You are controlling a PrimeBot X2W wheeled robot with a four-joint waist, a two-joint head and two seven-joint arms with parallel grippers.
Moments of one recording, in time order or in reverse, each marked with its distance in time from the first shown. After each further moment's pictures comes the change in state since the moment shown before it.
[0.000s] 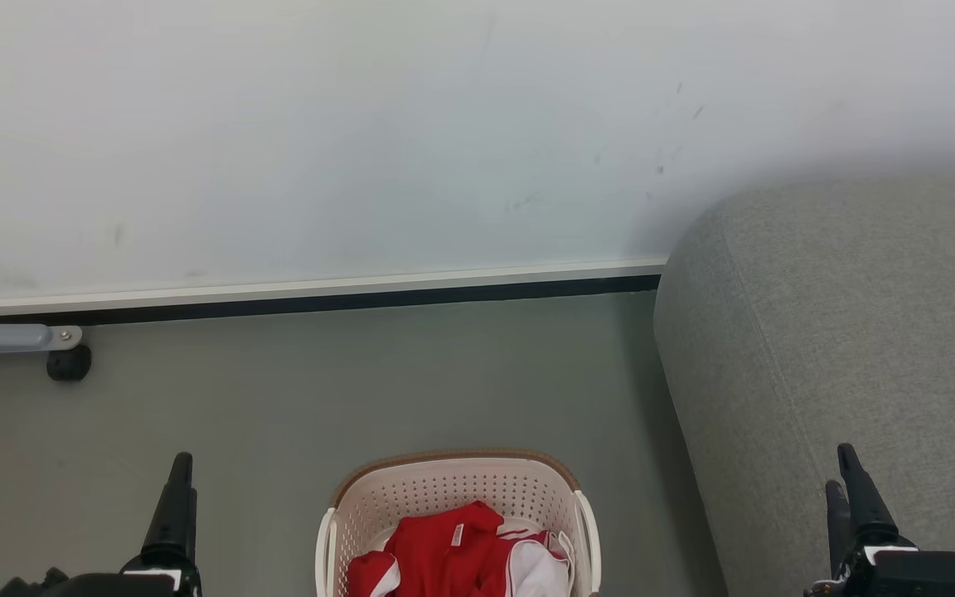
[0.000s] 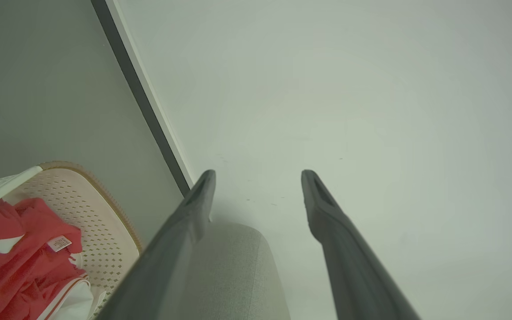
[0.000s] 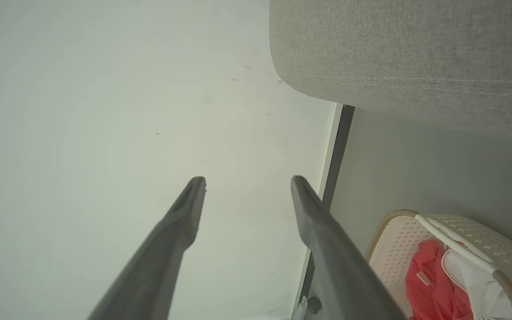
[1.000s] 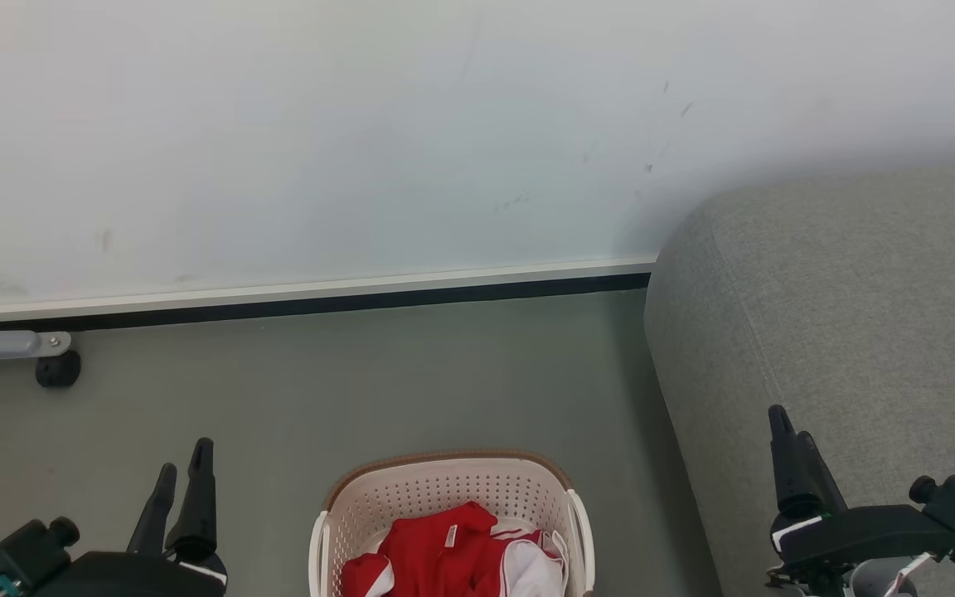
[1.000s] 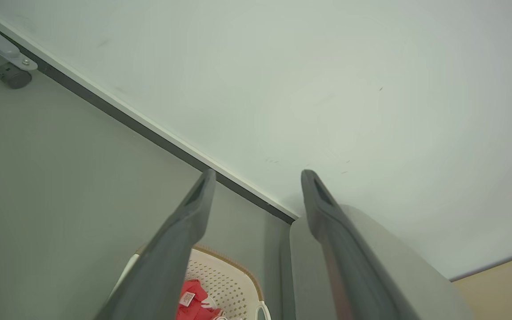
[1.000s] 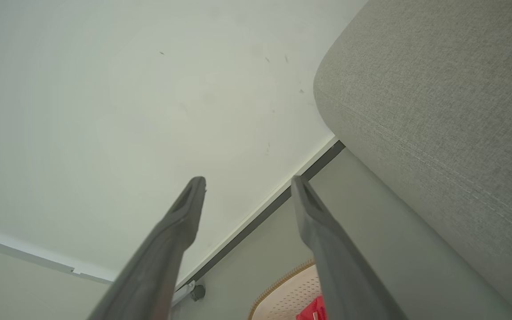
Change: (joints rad) left arm -0.001 0.113 -0.131 -0.064 0.509 0.058 -0.113; right arm -0.046 -0.051 0.172 -0.063 -0.544 -0.086 -0.102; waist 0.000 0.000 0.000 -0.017
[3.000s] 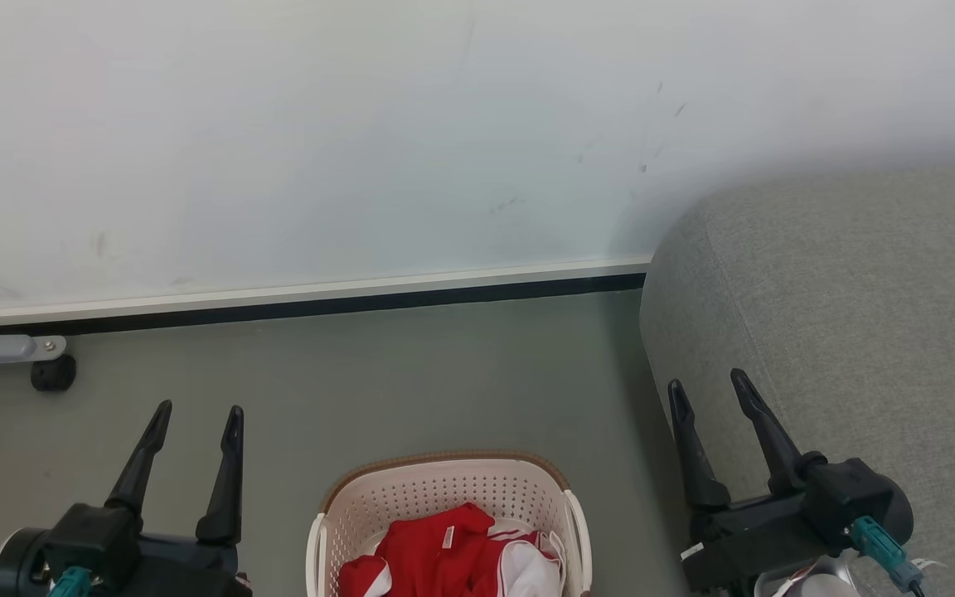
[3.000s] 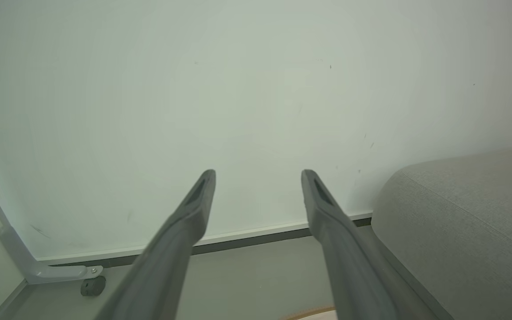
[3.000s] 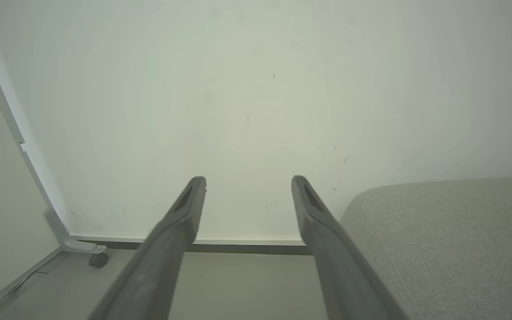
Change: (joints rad) left arm -0.008 0.067 -0.068 -0.103 0.710 0.023 -0.188; right arm -0.036 -0.027 0.212 -0.099 -0.721 -0.082 -0.193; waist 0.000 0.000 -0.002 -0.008
